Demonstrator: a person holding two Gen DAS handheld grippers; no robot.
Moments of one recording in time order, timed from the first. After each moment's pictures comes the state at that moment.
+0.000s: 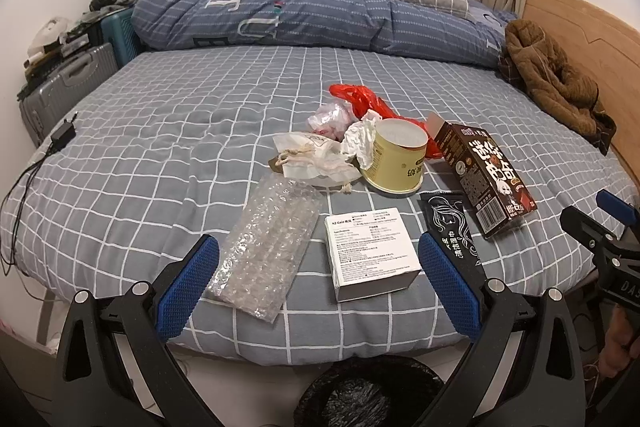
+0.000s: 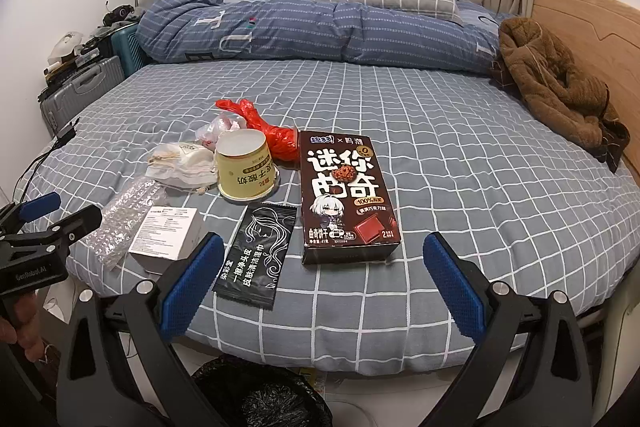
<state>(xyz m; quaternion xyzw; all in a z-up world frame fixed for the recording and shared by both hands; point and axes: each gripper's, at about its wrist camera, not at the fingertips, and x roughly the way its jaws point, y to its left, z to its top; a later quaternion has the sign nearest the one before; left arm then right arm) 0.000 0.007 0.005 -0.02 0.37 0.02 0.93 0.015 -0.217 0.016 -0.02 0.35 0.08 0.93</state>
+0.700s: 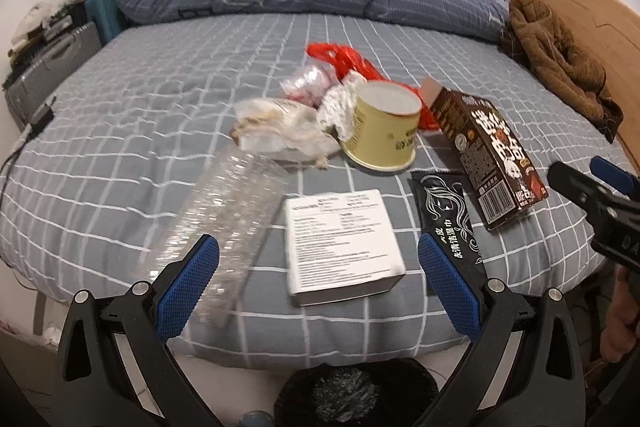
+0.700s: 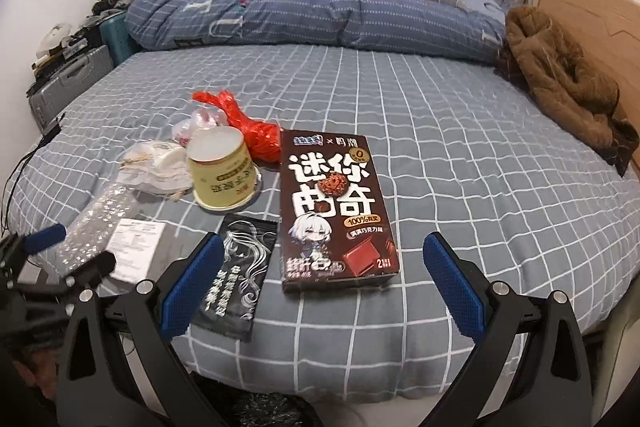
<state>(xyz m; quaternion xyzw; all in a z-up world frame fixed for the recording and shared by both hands) 0.039 -0.022 -0.032 -0.02 0.42 0.01 0.91 0.073 -0.219 0.001 -0.03 0.38 0.07 0.92</state>
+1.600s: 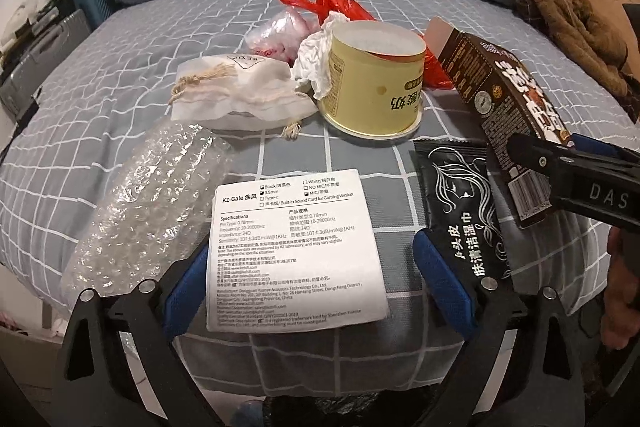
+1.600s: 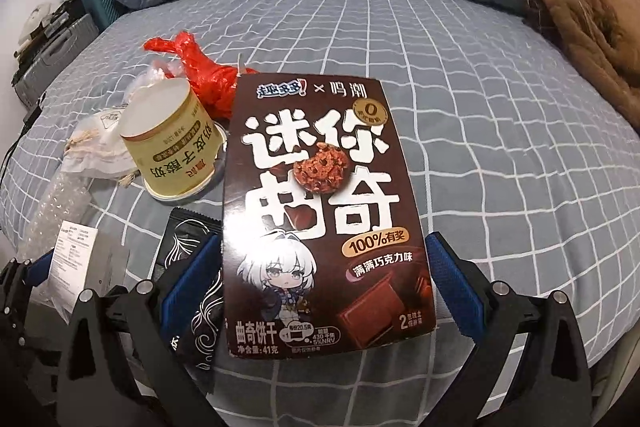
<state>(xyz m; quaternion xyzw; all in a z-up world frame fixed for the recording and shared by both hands) 0.081 -0.053 -0.080 0.00 0.47 0.04 0.88 0.153 -0.217 -0.064 -0.02 0.48 0.09 0.87</state>
